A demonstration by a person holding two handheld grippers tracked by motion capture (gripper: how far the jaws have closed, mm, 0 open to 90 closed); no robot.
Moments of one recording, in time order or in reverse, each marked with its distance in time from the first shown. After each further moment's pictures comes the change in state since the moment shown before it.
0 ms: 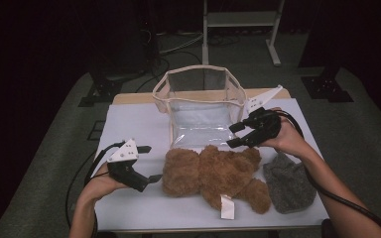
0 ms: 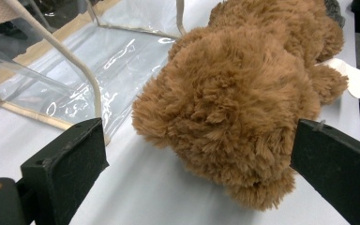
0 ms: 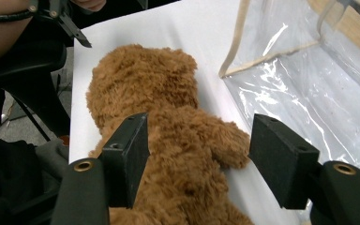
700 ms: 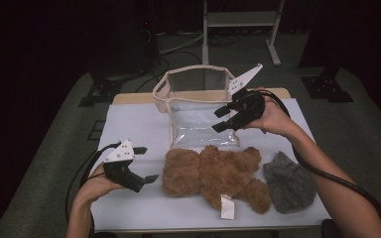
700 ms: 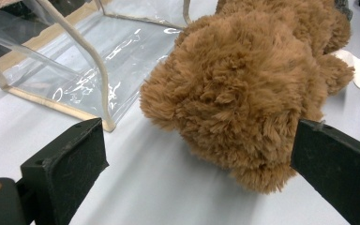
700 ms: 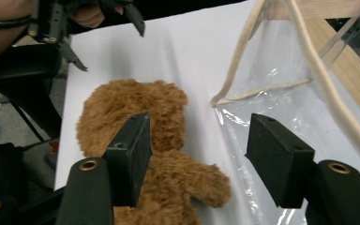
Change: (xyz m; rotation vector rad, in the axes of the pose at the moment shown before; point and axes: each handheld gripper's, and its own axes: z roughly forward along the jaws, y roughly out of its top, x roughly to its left) left arm 0.004 -0.008 -0.007 0.019 0.012 -0.021; right arm -0.010 0.062 0.009 0.051 0.003 -0.104
